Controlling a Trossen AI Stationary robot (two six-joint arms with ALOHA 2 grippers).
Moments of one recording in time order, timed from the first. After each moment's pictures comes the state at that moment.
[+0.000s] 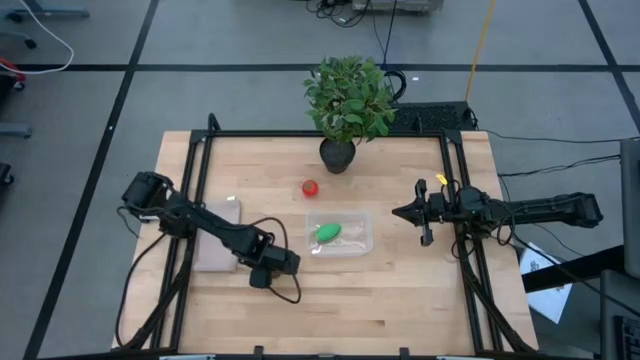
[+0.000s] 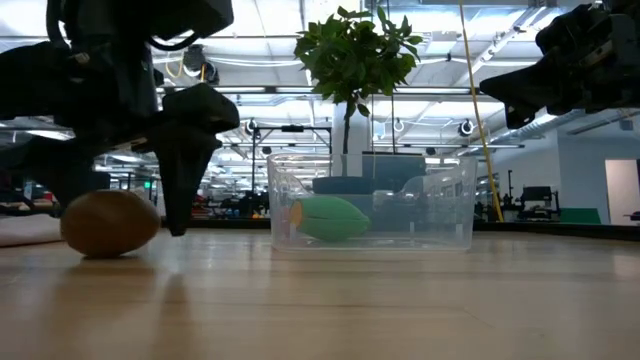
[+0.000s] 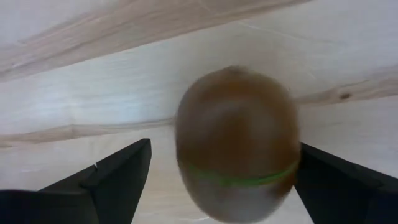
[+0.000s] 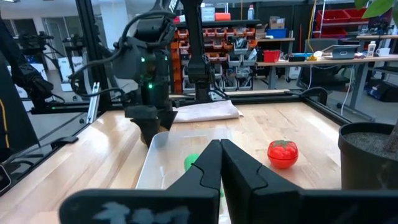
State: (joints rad) left arm -0.35 1.72 0.95 -0.55 0.00 1.44; right arm -0.02 0.40 0.02 0.39 -0.03 0.06
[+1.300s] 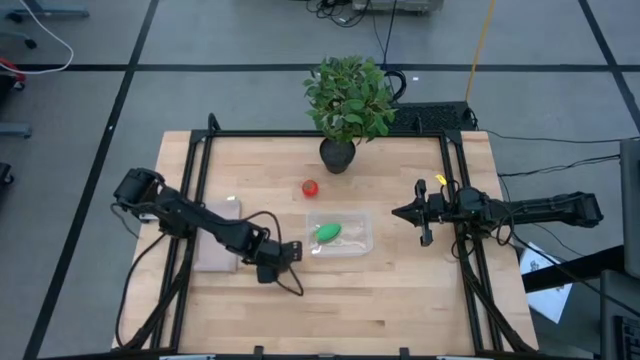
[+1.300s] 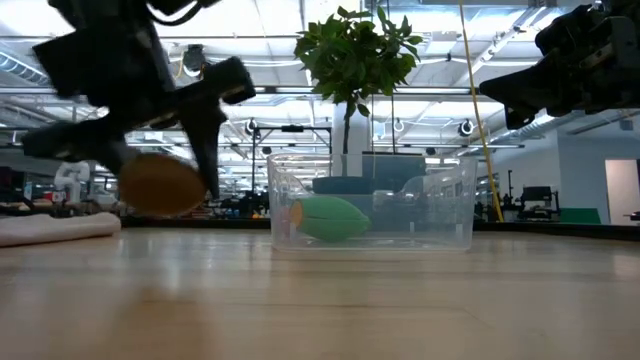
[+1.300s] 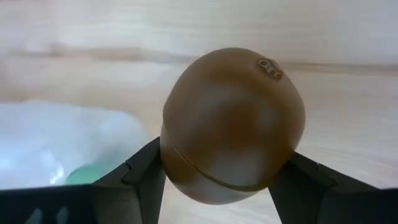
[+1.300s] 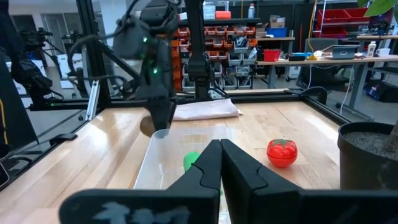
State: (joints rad) left arm -0.34 1.63 0.94 -0.50 -0.14 1.25; right arm -0.02 0.40 0.02 0.39 -0.03 0.04
